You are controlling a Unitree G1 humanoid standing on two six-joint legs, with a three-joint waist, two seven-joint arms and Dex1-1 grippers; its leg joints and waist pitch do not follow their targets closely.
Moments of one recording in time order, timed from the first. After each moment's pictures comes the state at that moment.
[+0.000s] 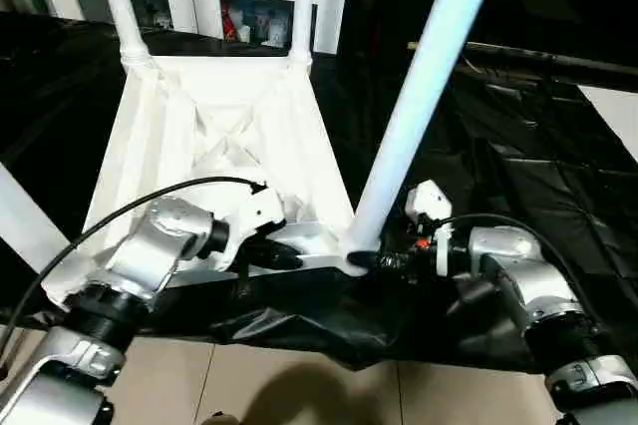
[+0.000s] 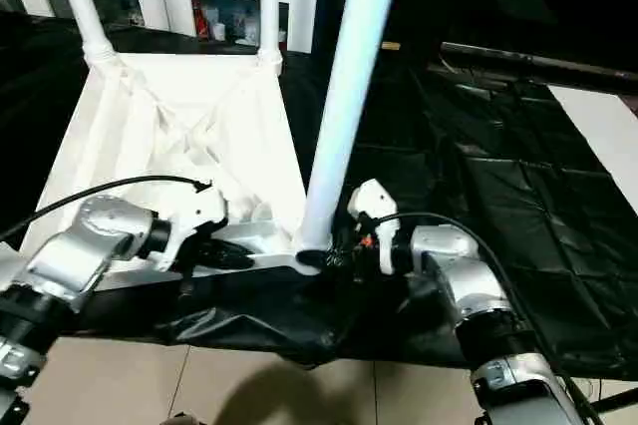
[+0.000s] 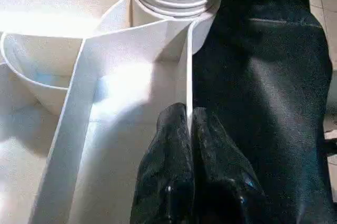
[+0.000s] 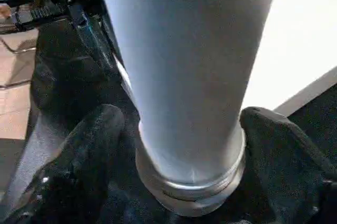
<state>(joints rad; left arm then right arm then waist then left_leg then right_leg) -0.54 0.50 -0.33 0.35 -0.03 0.34 -1.25 -0.47 -0.35 0.20 0.53 0.23 0.13 1.15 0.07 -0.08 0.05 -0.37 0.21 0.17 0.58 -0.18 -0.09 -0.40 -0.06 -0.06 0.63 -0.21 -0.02</state>
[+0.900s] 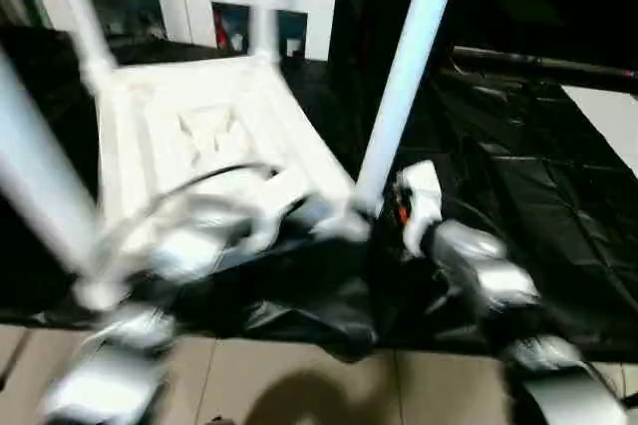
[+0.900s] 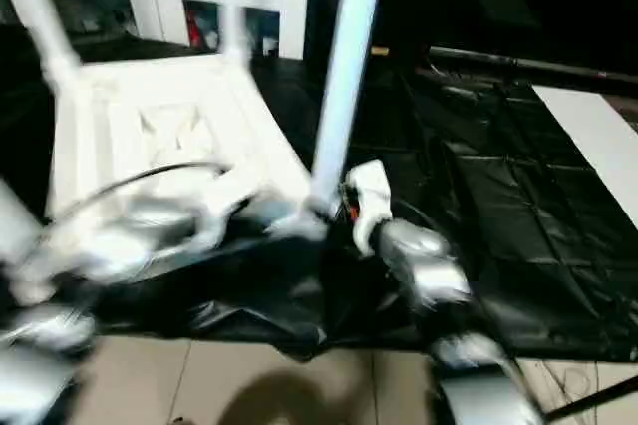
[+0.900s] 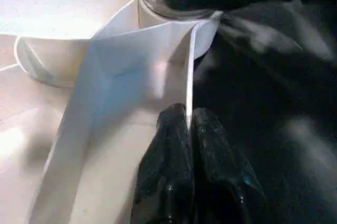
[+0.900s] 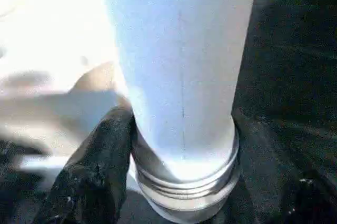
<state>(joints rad) -0.73 0.17 -0.27 0.72 0.03 0.38 -0.75 -0.63 -0.09 0.01 0.85 0.19 0.09 0.36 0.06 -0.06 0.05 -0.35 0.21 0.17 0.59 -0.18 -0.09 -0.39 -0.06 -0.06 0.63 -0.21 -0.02</state>
